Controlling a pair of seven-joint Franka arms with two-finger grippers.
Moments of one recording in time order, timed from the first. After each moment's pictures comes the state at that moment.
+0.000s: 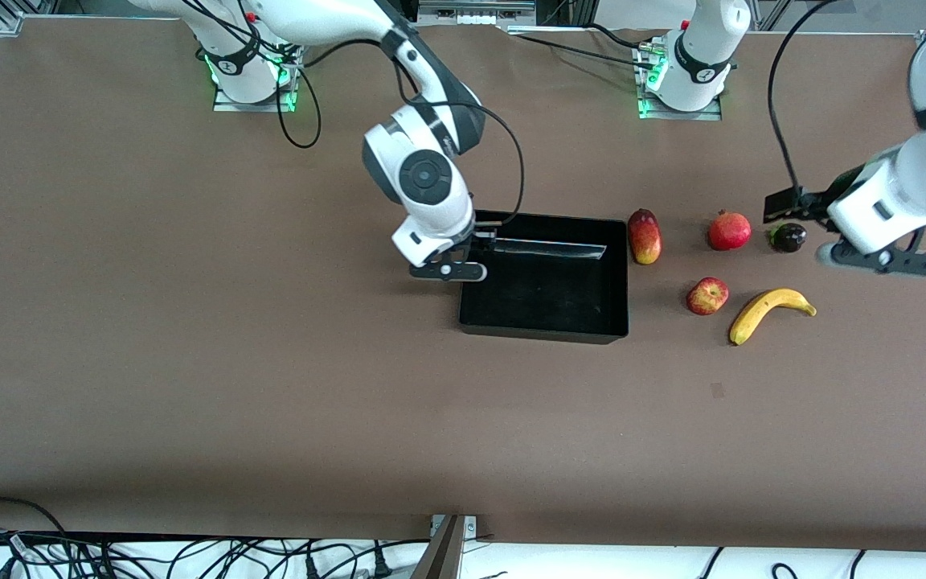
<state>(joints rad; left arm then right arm) -0.04 0.19 -0.01 -1.59 -0.03 1.51 0.05 0.87 0.62 -0.21 -1.43 0.29 2.02 0.68</state>
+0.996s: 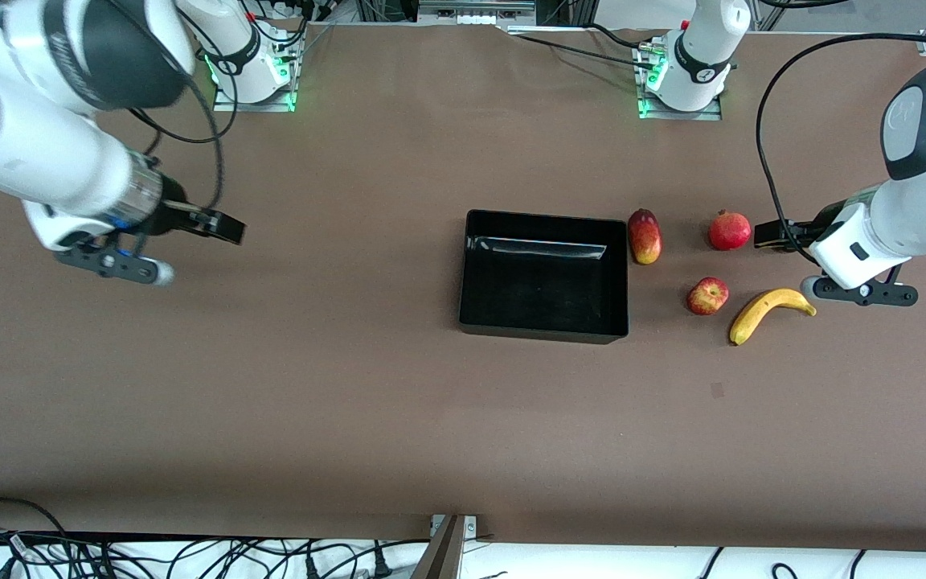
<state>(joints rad) -0.04 0.23 -0.01 -1.62 -0.01 1.61 0.02 0.86 0.29 -0.76 -1.41 0.24 1.49 0.30</state>
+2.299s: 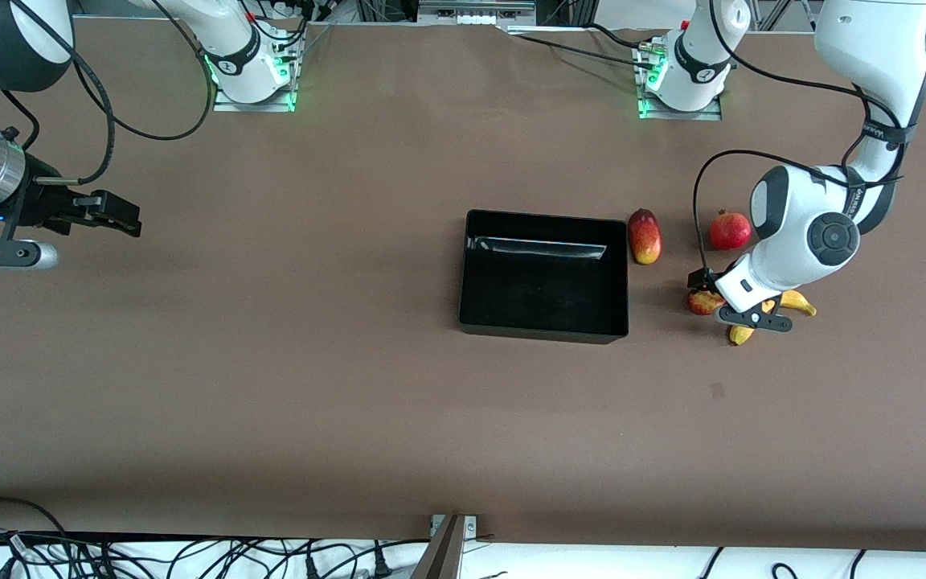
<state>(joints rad) -0.02 0.38 -0.01 -2.12 -0.01 2.40 0.14 0.77 0.27 -0.79 -1.38 0.14 1.48 -0.01</state>
